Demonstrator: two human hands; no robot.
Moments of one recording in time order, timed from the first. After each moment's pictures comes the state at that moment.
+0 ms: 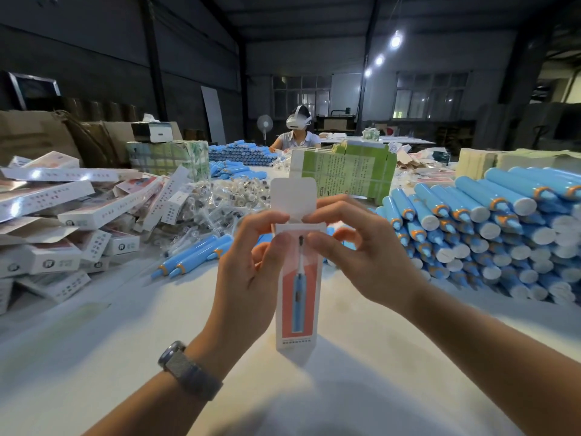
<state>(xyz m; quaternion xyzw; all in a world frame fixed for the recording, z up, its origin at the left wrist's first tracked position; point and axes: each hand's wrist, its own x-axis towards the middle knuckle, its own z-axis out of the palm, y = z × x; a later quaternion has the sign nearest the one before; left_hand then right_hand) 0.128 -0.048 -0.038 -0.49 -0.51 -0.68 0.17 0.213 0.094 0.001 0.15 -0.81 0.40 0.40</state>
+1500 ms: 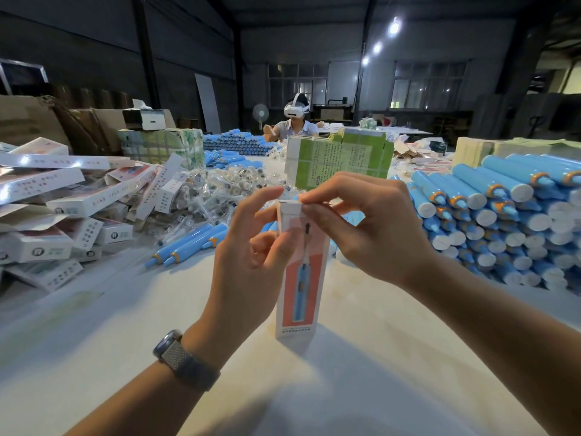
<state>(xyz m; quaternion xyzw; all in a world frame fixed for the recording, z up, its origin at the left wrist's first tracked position) 0.136 -0.050 -0.034 -0.49 -0.50 -0.70 0.11 0.225 0.087 0.022 0.17 -0.83 0.19 0.49</state>
